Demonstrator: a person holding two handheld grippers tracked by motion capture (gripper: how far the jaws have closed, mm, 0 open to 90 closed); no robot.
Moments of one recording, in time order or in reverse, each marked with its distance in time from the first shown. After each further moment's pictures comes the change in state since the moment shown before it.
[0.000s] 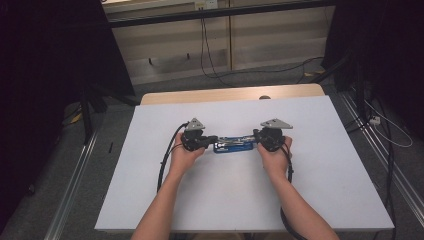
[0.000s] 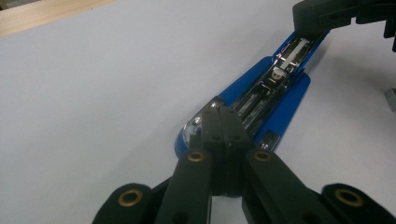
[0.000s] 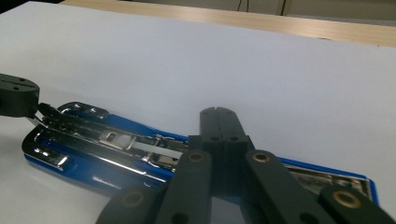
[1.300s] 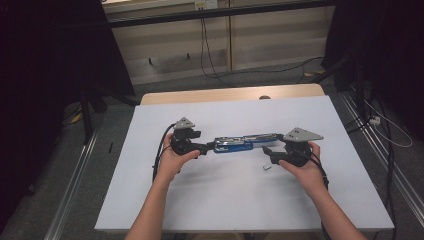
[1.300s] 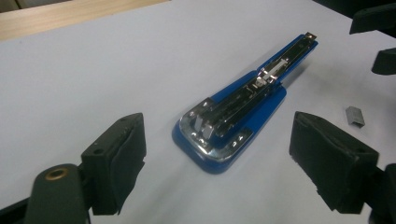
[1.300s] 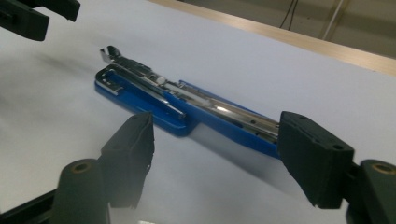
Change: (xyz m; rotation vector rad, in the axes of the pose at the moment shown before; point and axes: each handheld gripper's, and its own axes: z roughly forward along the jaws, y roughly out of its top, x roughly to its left) left arm -0.007 0.003 -0.044 -0.024 0.034 -0.109; right arm -0.034 -0.018 -0.068 -0.043 0.198 -0.175
